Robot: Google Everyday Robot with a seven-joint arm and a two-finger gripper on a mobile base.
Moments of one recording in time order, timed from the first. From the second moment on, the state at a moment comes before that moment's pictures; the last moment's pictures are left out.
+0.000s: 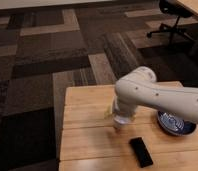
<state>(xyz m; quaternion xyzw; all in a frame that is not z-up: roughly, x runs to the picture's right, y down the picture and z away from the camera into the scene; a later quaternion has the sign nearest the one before) 0.107 0.144 0.650 -0.22 0.19 0.71 0.64</state>
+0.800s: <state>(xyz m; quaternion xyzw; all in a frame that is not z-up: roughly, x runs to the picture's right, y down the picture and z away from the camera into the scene) 0.152 0.148 0.638 -0.18 0.20 0.71 0.65</state>
